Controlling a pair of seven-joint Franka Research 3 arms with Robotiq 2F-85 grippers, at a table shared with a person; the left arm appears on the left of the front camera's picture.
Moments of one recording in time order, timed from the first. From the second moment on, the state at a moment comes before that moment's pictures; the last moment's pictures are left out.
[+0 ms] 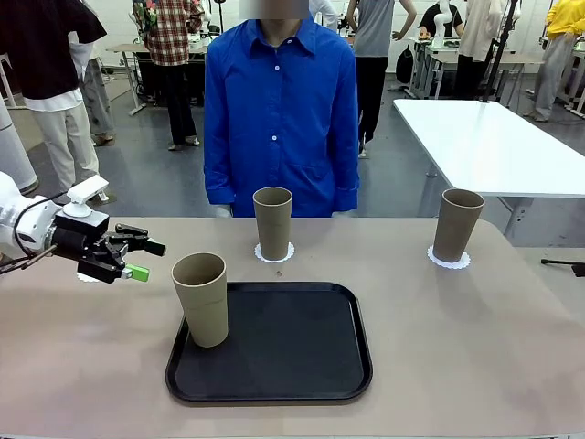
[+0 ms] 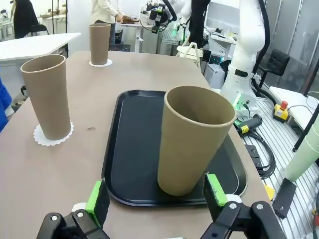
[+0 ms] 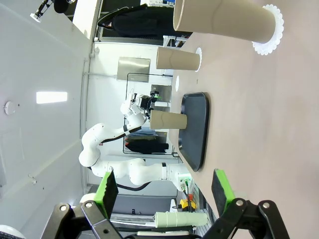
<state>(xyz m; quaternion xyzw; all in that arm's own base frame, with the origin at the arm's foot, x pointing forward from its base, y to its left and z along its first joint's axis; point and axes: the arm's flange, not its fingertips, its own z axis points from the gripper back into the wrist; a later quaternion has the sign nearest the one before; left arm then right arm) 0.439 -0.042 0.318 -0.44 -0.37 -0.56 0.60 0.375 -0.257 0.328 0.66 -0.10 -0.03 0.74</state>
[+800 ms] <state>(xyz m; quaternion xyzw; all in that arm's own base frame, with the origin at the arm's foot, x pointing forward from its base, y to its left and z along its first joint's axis) 0.427 -0.047 0.313 -0.47 -0.38 -0.57 0.56 0.375 -0.257 0.328 0.66 -0.10 -0.03 0.74</state>
